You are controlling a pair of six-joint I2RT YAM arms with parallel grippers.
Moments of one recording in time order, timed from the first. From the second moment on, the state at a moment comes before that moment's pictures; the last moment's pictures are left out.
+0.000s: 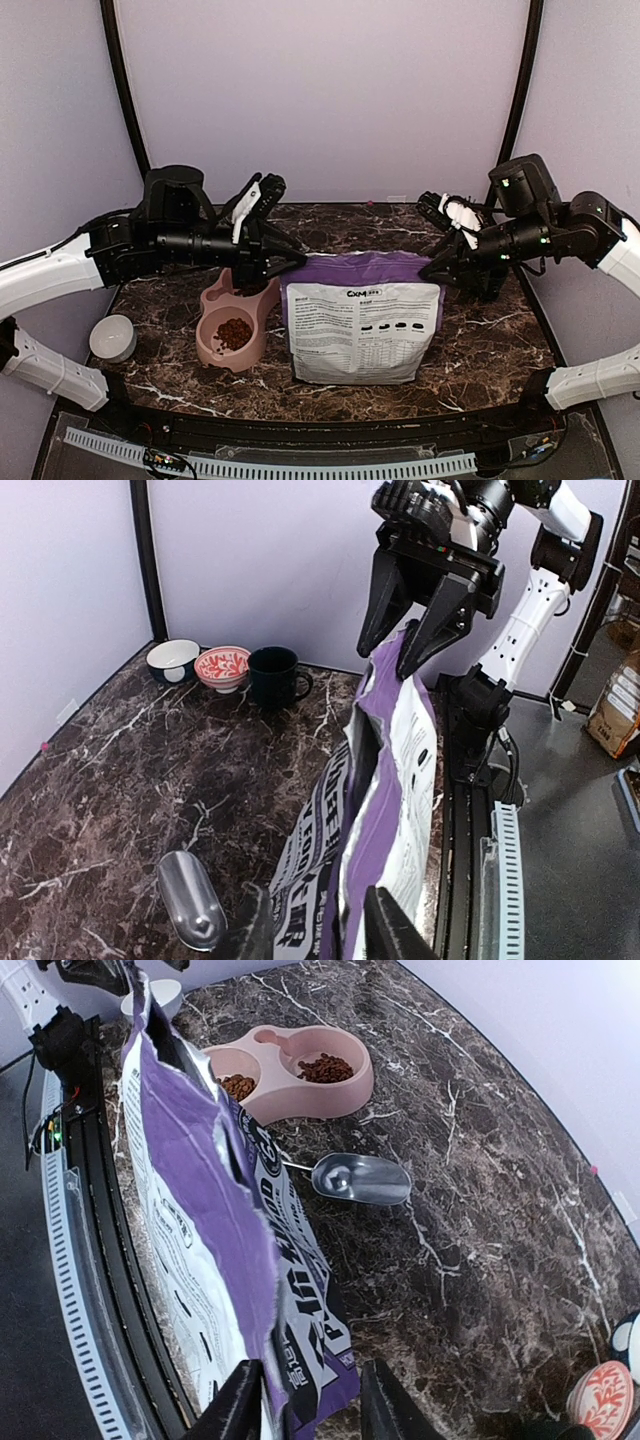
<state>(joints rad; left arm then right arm) -0.93 1.21 1.12 -0.24 0.37 0.07 0.83 1.04 1.25 -0.93 -0.20 -0.23</state>
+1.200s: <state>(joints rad) -0.98 1.38 1.29 -0.36 0.40 0.10 0.83 1.07 1.25 -0.90 -0.28 -0.23</state>
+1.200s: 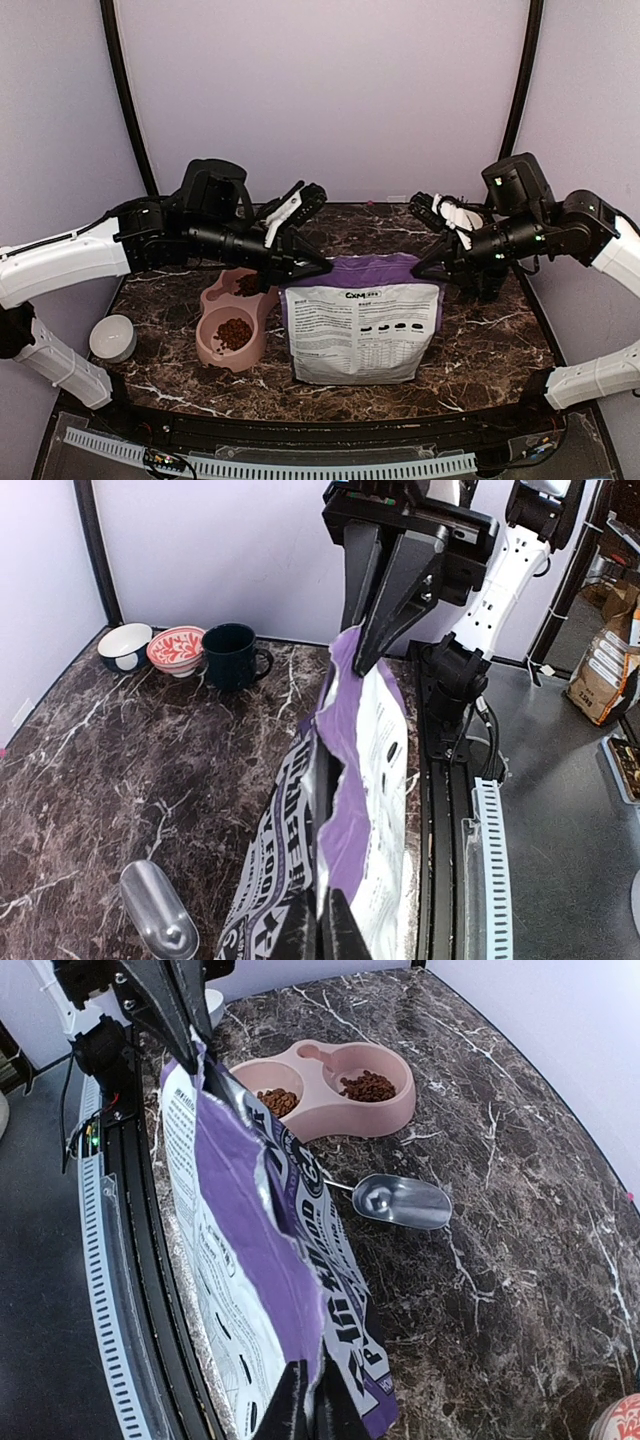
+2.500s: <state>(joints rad) -0.97 1.29 1.17 -0.27 0.37 0.04 1.00 1.53 1.65 -0.94 -0.34 -0.34</state>
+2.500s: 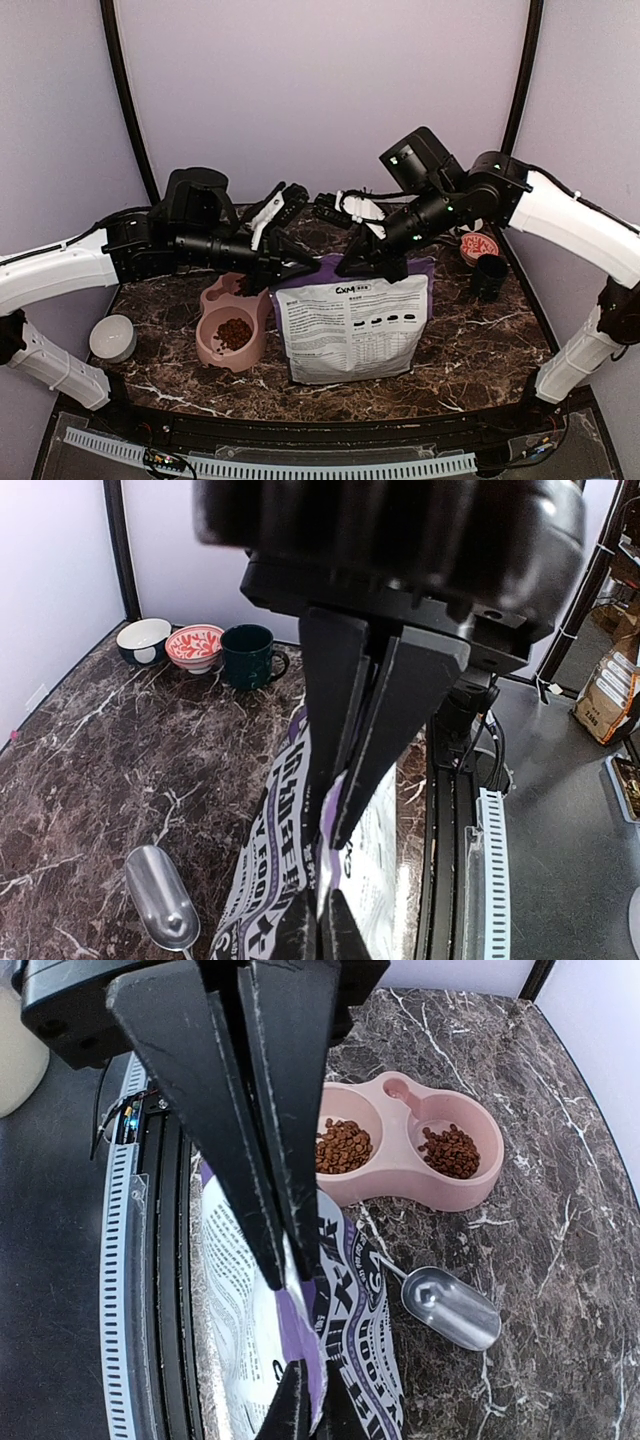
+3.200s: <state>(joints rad) -0.97 1.29 1.17 -0.25 0.34 0.01 1.01 1.27 1.46 -0.96 -0.11 -0.26</state>
